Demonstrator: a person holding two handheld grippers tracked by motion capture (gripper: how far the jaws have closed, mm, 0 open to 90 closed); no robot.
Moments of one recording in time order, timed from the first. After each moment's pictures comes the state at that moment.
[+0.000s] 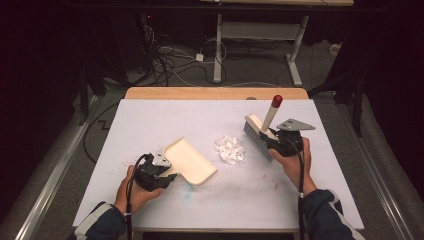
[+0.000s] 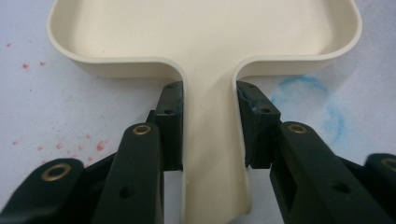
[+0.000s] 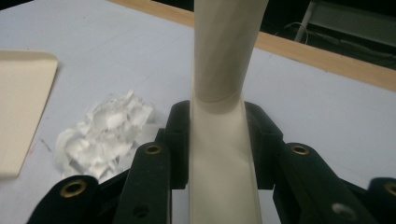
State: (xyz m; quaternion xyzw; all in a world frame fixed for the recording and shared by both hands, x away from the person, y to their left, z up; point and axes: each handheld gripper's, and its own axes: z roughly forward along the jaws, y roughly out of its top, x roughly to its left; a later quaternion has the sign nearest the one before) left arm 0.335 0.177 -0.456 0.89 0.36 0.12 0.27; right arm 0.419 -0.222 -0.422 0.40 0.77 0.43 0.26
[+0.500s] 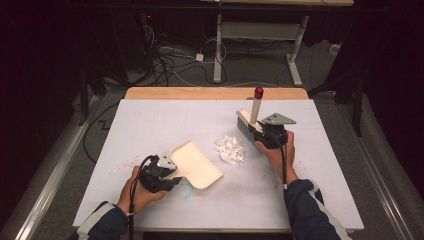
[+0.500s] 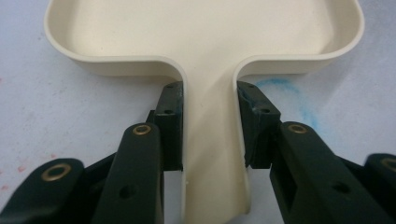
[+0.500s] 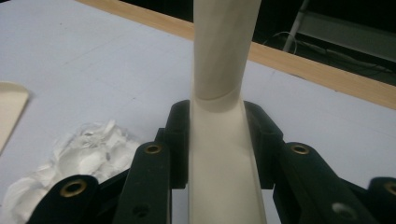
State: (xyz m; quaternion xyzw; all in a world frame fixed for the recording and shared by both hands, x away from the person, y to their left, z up) left arm 0.336 0.166 -0.457 0.90 0.33 0.09 0.27; right arm 0.448 -0.192 -0.438 0.40 0.76 0.42 0.29
